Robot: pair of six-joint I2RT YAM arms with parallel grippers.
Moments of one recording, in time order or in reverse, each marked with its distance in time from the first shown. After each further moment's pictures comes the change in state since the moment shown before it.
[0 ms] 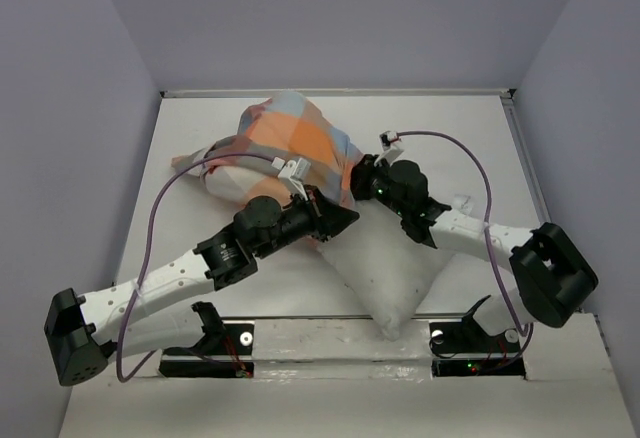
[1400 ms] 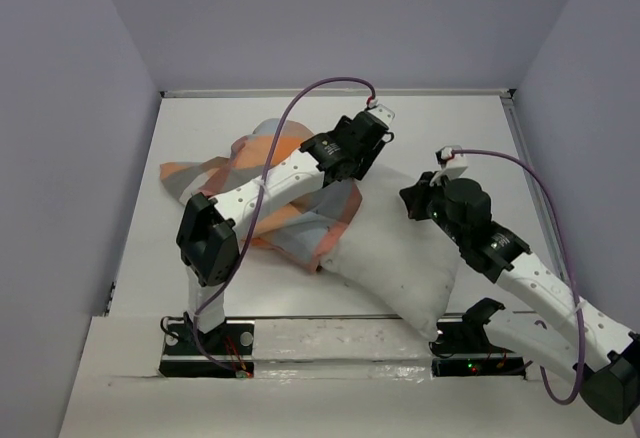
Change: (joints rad) left arm 0.133 0.906 1.017 -0.835 -0.474 0.768; right arm -0.072 -0.632 -0.094 -0.700 0.194 -0.292
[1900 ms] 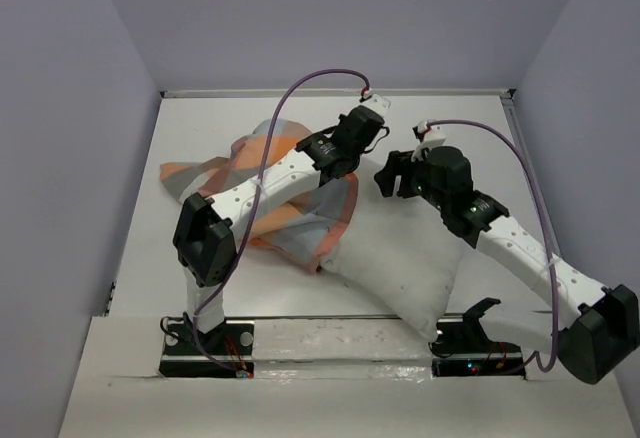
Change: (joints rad) left arm 0.019 -0.010 -0.002 0.094 -0.070 0.016; right arm -0.042 0.214 0.138 0.018 -0.082 -0.048
